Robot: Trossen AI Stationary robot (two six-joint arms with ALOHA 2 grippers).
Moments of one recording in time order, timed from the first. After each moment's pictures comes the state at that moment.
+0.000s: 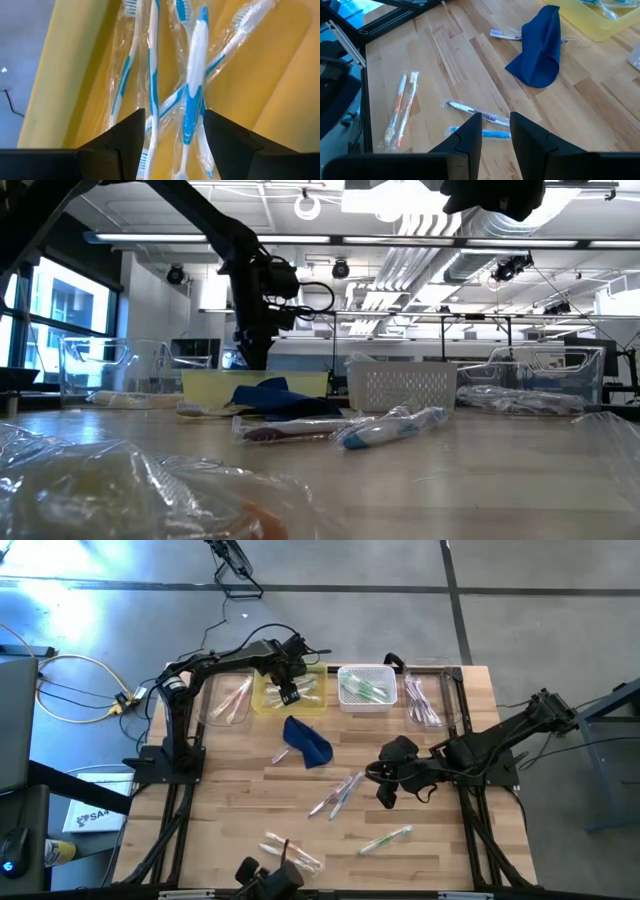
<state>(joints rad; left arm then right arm) 0.67 1.91 1.49 -0.81 -0.07 0.29 0.43 1.26 1.07 -0.59 0.44 0.81</state>
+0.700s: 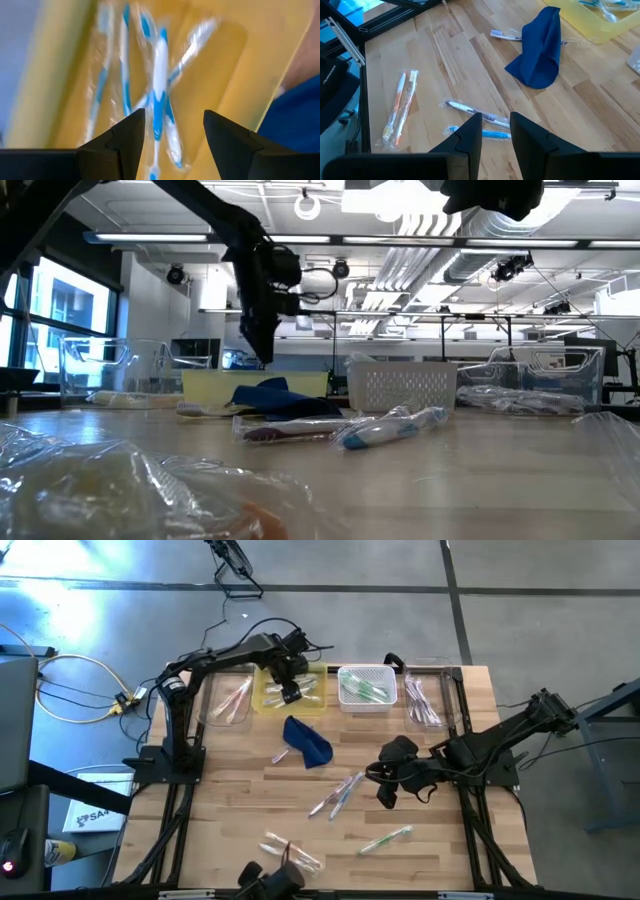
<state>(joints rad) 0.67 1.91 1.60 -0.94 0.07 0.28 0.43 1.26 1.07 -0.59 0.44 0.79</state>
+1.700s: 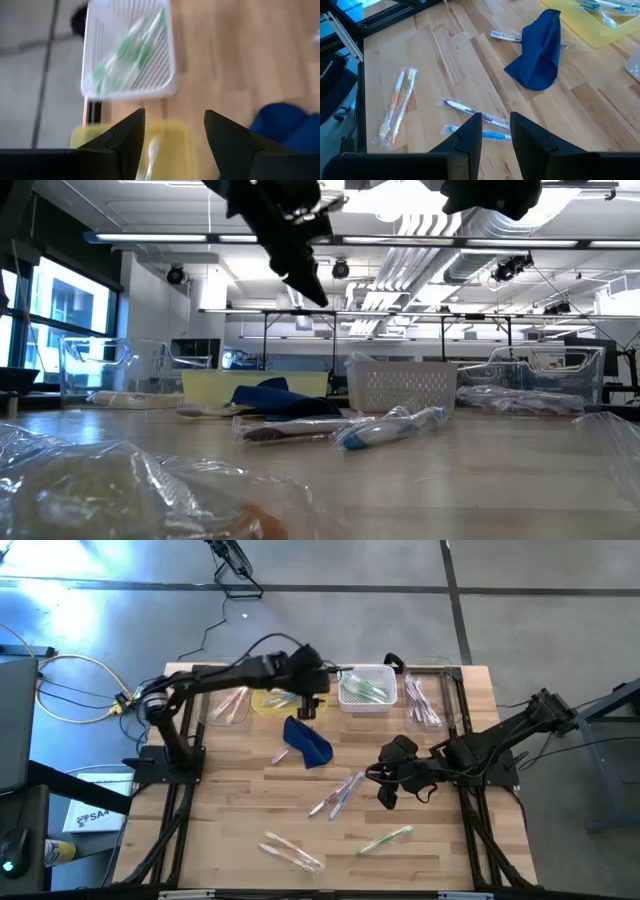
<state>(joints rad) 0.39 1.72 1.53 -0.60 0.01 0.51 0.43 1.26 1.07 -0.59 0.44 0.76</state>
